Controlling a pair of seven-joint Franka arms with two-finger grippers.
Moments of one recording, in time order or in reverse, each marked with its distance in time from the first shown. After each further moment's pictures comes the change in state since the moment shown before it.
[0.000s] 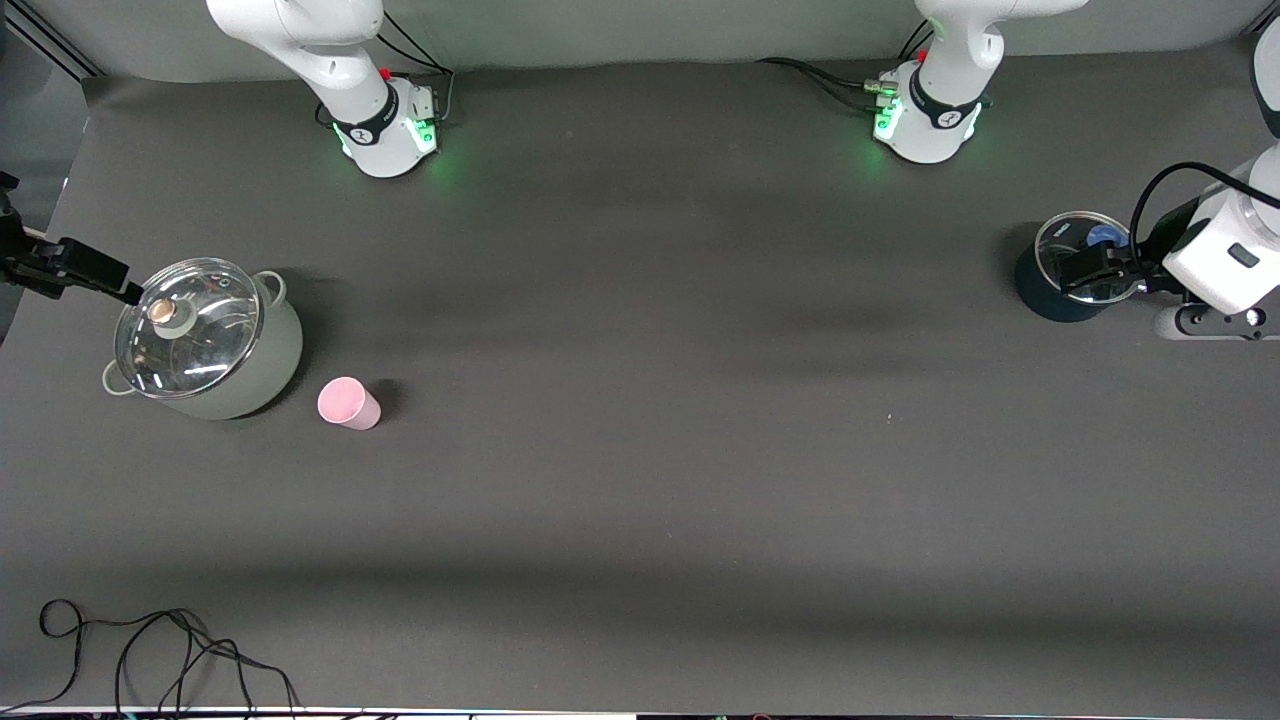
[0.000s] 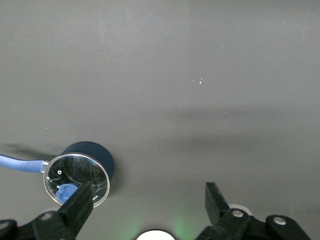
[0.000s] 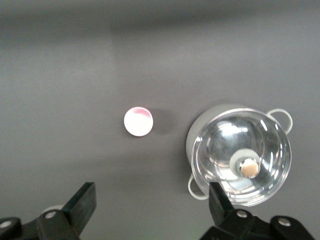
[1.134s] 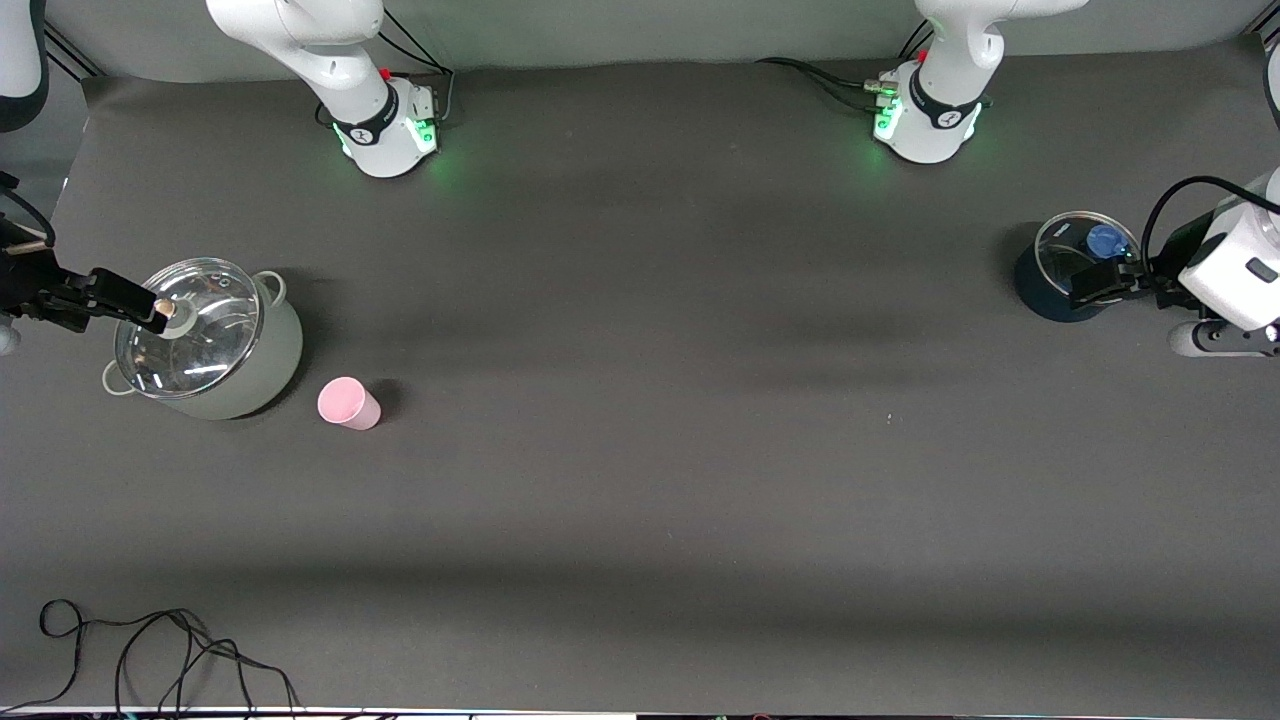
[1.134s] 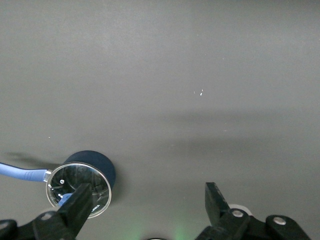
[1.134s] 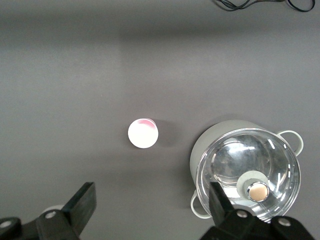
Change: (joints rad) left arm 0.001 0.045 0.005 0.061 0.002 0.010 0.000; right arm 0.011 0.055 0.012 0.010 0.004 0.051 -0.030
